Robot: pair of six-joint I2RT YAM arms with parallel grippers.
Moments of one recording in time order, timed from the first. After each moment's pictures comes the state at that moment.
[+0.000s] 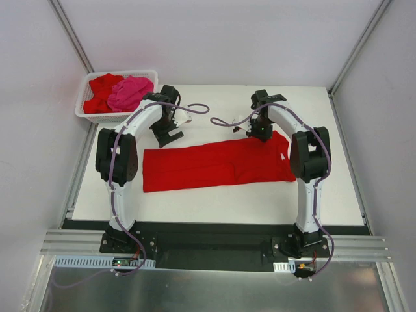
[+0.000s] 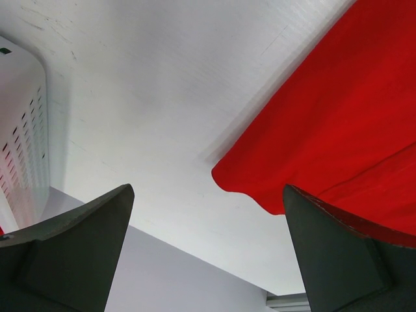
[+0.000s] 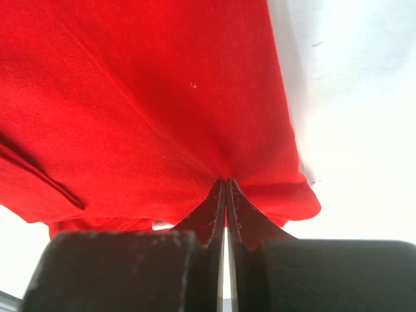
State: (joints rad) left arm -0.30 2.03 1.72 -1.05 -0.14 0.74; right arm 0.32 2.16 1.81 -1.09 -0.05 -1.18
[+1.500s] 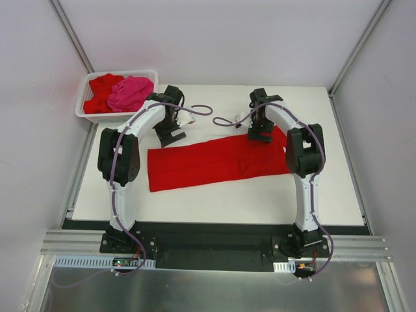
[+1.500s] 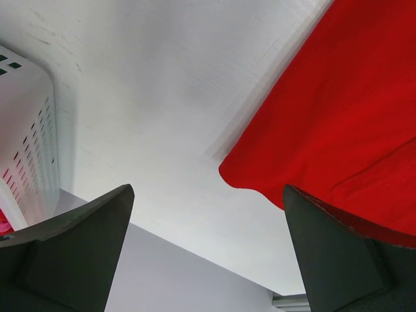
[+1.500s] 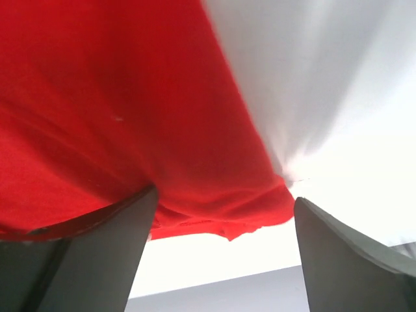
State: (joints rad) left arm -0.33 2.04 1.73 -1.05 -0.17 0.75; right arm 0.31 2.27 1.88 -0.96 0.17 -1.20
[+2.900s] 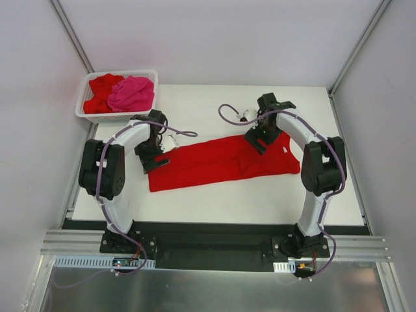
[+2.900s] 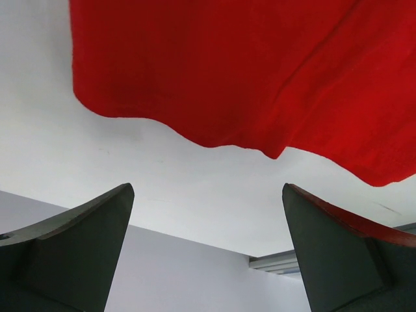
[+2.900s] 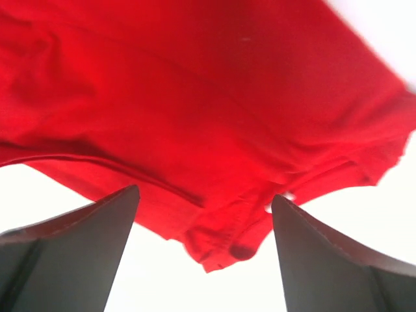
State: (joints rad) left arm -0.24 1.82 1.27 -0.99 -0.14 0.83; right arm 0.32 1.94 1.57 -0.96 -0.05 -0.60
